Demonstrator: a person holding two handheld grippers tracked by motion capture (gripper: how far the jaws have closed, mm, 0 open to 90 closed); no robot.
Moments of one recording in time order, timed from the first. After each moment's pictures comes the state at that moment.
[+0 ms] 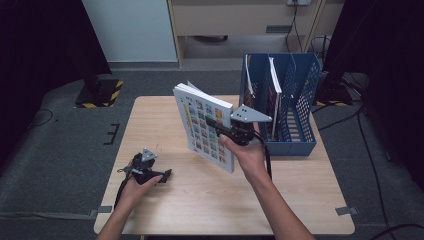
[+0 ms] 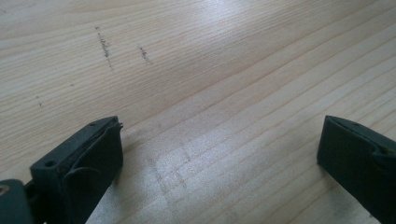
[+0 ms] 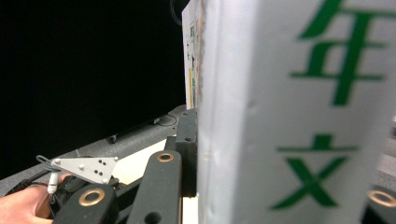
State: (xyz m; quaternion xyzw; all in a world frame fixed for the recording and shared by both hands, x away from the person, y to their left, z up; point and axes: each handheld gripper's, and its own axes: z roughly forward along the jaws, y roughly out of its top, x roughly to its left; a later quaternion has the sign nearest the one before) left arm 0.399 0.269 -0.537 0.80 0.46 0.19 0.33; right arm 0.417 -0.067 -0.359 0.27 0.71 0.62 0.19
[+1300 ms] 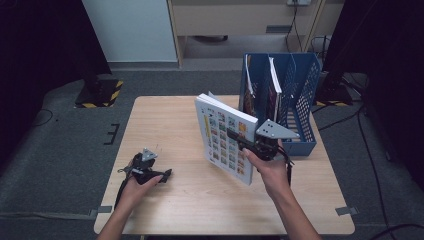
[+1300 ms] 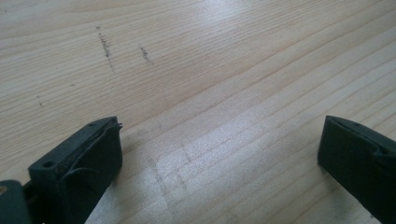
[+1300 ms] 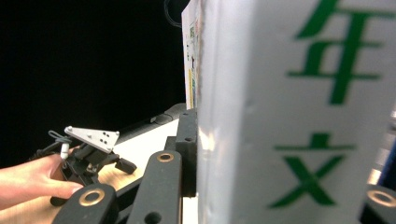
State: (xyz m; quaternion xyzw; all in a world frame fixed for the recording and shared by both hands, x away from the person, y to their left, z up) left arm 0.400 0.268 -0.537 0.80 0.46 0.19 0.33; right arm 0.384 -0.125 -0.377 0.29 0.70 0.63 0.20
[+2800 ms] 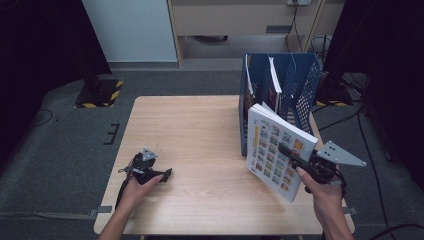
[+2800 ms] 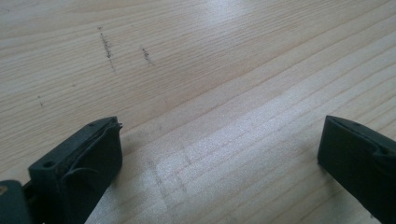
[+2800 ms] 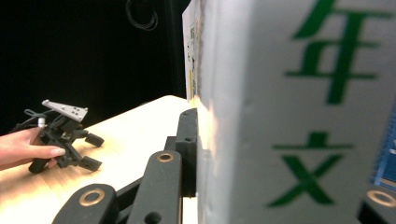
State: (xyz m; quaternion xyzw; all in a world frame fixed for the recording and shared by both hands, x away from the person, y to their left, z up) left arm 0.400 0.267 -0.537 0.80 0.47 0.19 0.32; right arm 0.327 -0.249 -0.384 0.34 0.67 0.61 0.25
